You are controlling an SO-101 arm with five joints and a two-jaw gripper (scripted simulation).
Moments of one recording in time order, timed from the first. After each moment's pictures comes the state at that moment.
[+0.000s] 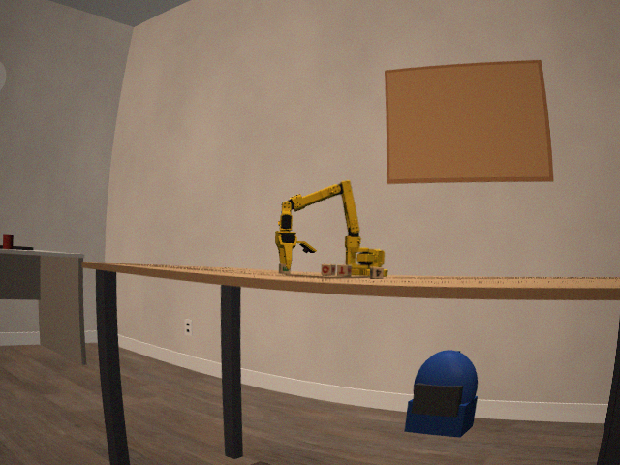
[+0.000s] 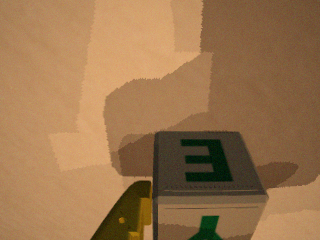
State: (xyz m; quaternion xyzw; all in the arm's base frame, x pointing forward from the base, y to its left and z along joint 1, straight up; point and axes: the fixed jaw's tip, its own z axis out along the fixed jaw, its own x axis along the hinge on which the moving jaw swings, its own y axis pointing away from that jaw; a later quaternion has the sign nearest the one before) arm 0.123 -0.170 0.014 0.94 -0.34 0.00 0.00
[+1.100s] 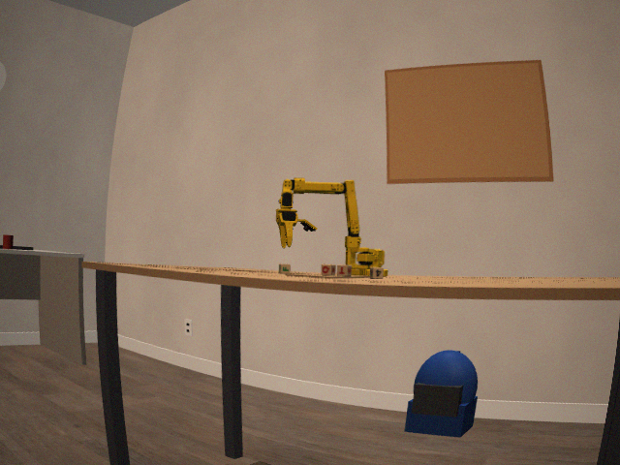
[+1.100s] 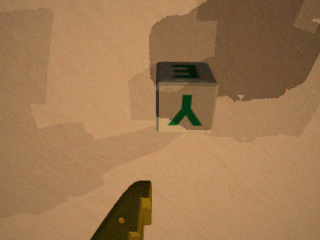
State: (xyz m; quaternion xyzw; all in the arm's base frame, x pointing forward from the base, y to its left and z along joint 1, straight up) arm 0.123 -0.170 0.071 0.94 -0.34 0.00 0.00
